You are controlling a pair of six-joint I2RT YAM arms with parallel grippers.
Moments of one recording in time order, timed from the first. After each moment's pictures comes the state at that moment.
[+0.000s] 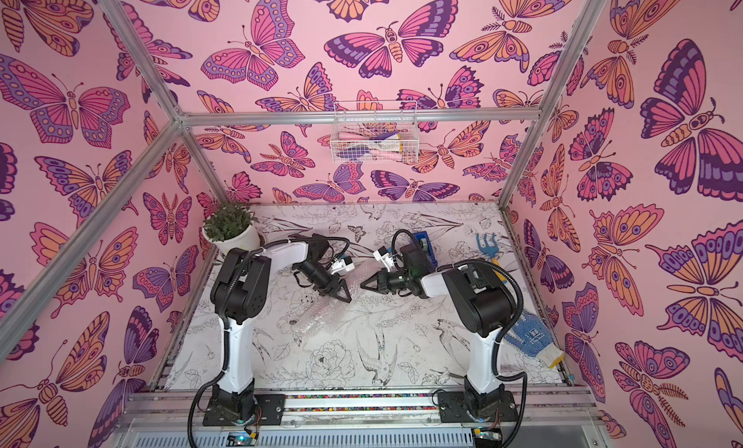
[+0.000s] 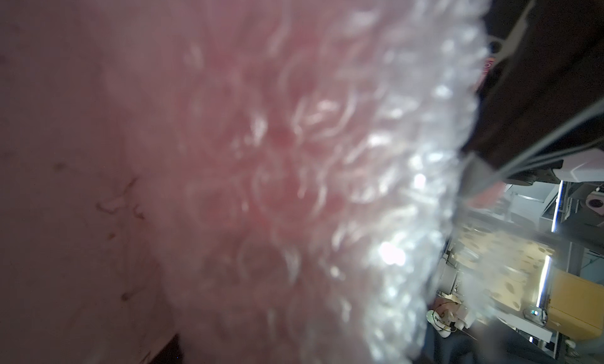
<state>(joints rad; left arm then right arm) -0.37 2.18 1.49 -1.05 0.79 0.30 0.42 1.96 0.90 0.37 -1.01 0.67</state>
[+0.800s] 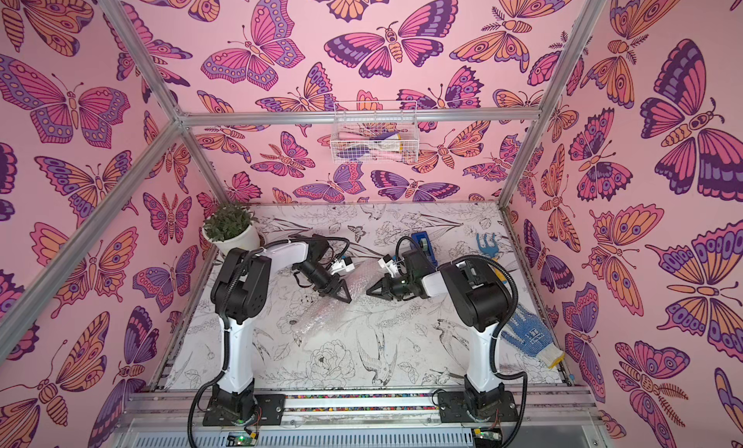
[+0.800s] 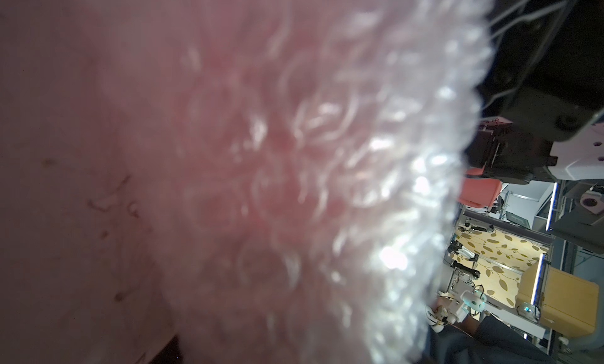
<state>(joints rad) -0.37 2.18 1.49 -1.05 0.80 0.30 0.40 2.01 0.91 0.27 -0.98 0.65</state>
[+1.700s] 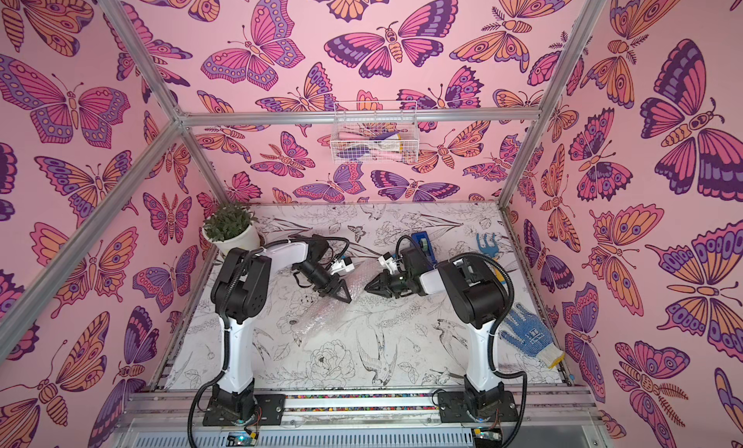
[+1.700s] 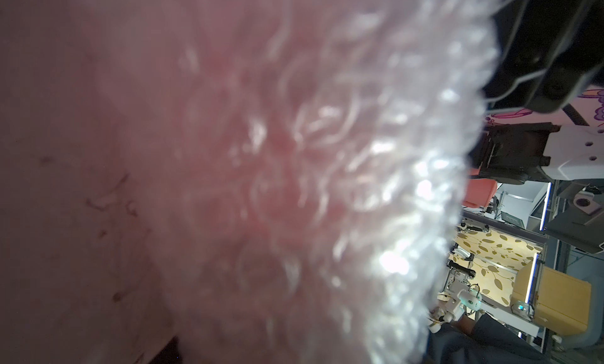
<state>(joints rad) -0.37 2.18 1.49 -1.06 0.81 0.30 0.40 2.05 0.95 0.29 -0.96 0.76</state>
